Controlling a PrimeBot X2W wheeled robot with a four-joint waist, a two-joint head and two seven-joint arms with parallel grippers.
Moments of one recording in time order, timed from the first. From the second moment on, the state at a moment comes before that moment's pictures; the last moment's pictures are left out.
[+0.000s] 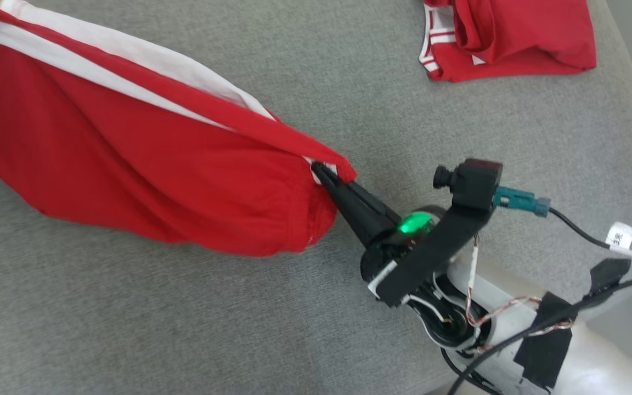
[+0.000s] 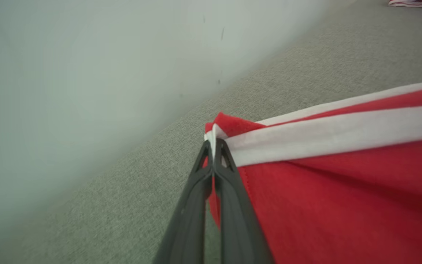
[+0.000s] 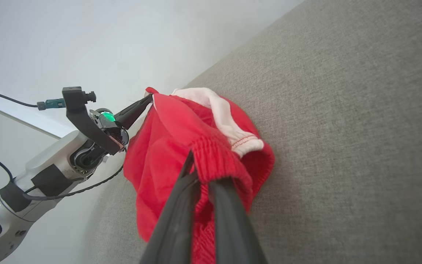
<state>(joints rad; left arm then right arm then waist) -1.20 0.72 -0.73 0.54 -0.48 -0.13 -0.07 -0.81 -0.39 1.13 0.11 1.33 0.13 -0.26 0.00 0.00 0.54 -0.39</state>
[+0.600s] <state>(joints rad) -1.25 0.68 -0.85 0.72 -0.54 -0.13 -0.24 -0.79 -0.40 1.11 0.14 1.31 0.13 -0.26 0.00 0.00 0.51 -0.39</state>
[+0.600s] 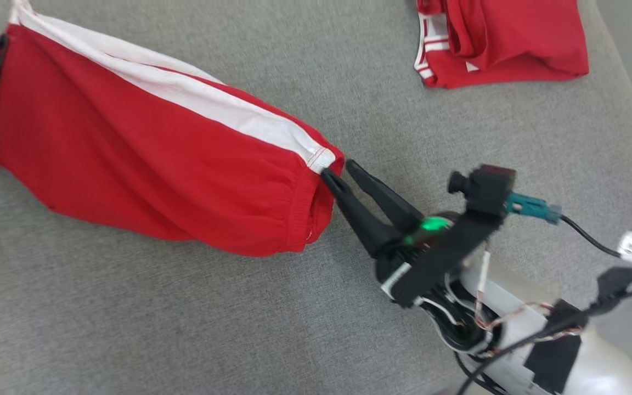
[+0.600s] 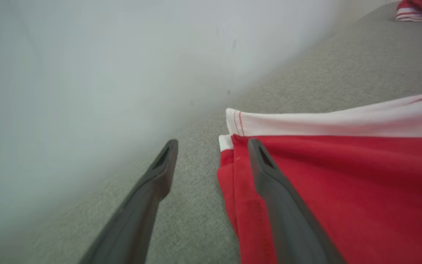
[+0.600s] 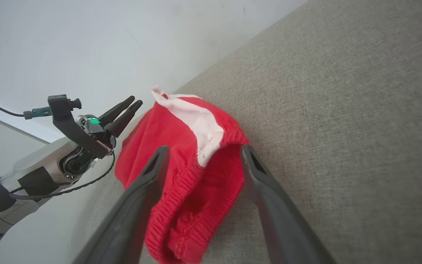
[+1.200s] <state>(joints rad) -0.92 0.72 -0.64 0.45 -0.55 -0.02 -0.26 -0.51 -0.42 0.81 0.05 0.83 0.13 -0.26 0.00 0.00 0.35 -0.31</state>
